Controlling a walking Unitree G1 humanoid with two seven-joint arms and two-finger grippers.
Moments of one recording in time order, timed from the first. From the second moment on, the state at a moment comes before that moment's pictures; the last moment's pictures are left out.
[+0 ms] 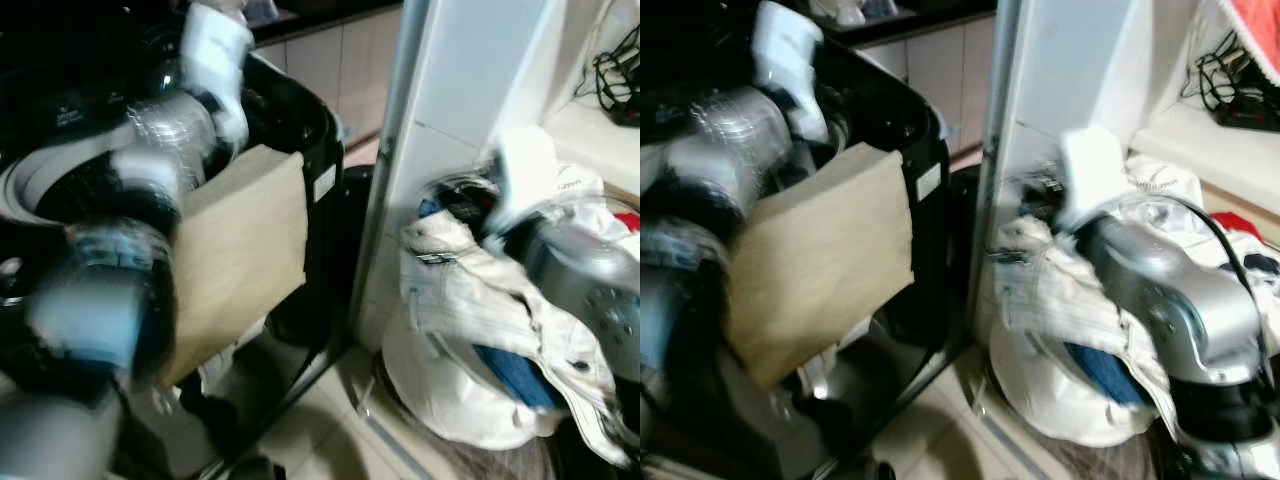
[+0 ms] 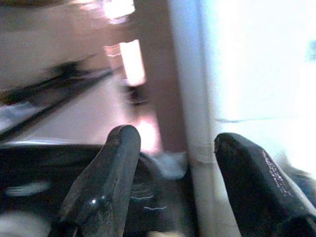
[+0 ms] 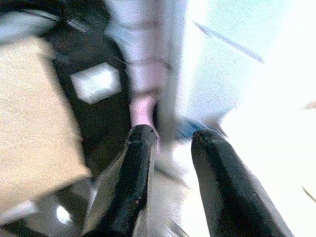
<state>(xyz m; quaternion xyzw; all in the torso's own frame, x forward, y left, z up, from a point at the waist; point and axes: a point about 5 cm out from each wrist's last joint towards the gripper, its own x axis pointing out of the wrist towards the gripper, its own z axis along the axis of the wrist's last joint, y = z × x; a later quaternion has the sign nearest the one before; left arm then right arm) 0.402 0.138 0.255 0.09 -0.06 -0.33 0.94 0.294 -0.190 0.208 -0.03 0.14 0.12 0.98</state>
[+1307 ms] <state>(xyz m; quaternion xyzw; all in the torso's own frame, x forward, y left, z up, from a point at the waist) 0.268 0.119 0.210 0.07 0.01 -0.50 0.86 0.359 -0.318 0.149 -0.07 0.18 -0.12 0.97</state>
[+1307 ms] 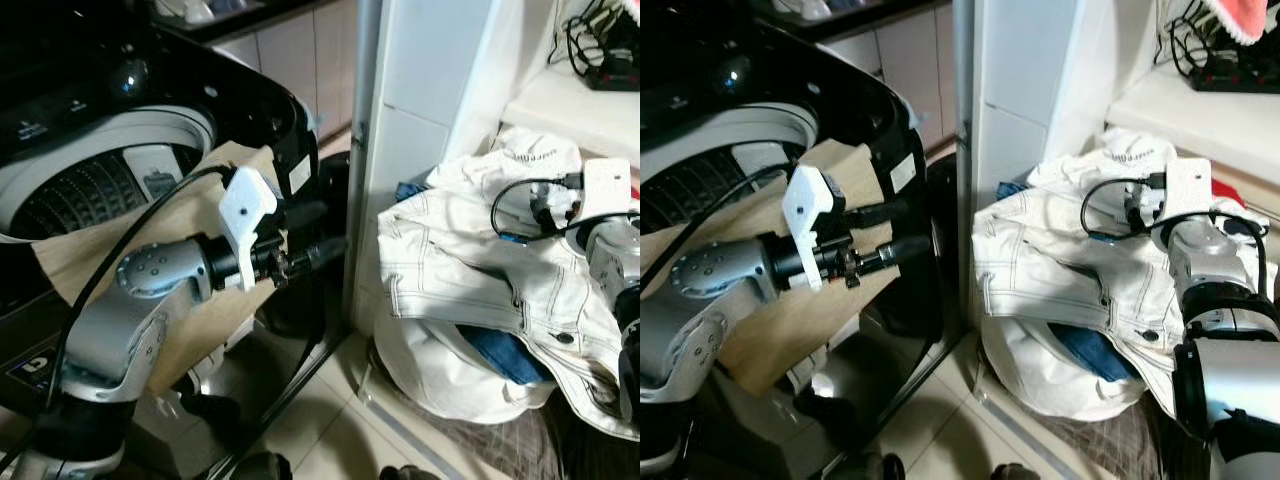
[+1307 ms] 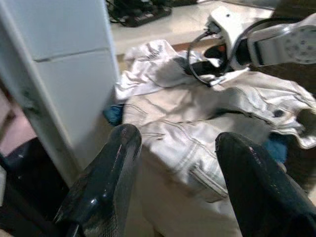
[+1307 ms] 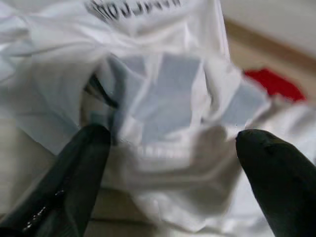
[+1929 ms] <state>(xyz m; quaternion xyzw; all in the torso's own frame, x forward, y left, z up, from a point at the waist) 0.259 0.114 0.211 0.07 0.02 -0.51 0.85 0.356 -0.311 0.136 0.04 0.19 -0.11 0.98</state>
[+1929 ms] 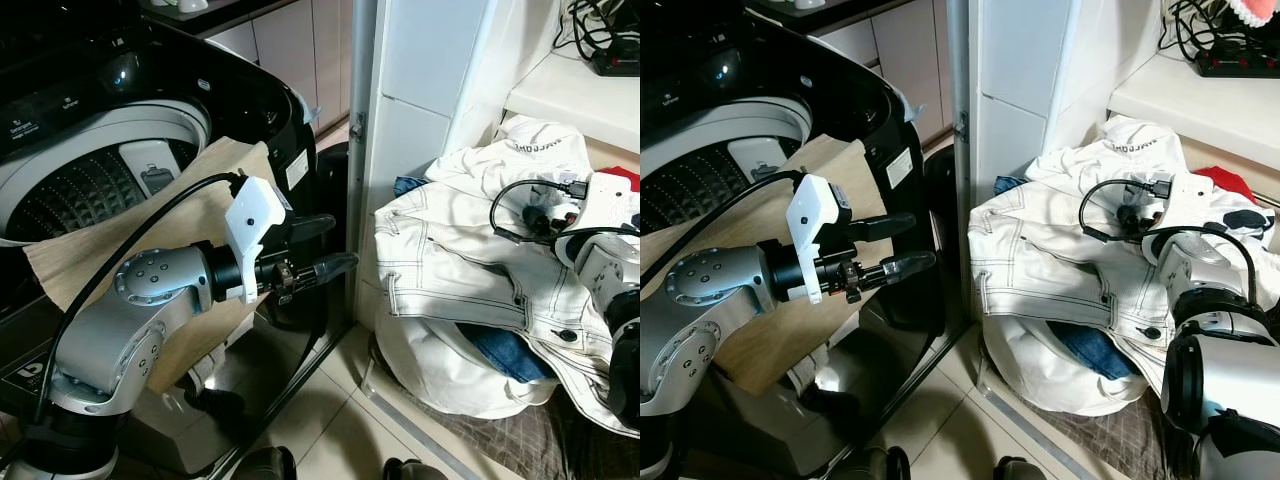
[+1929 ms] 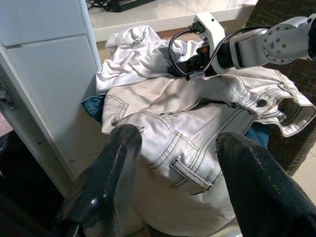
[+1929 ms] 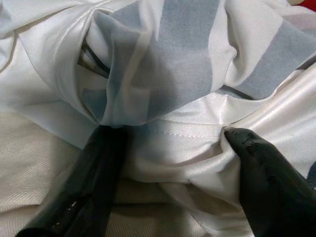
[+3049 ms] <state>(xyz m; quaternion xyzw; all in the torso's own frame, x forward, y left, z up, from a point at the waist) 0.268 0.108 0.212 0.06 0.01 -0.49 0.87 0.356 -0.314 0.139 0.06 0.18 -0.11 0.98</state>
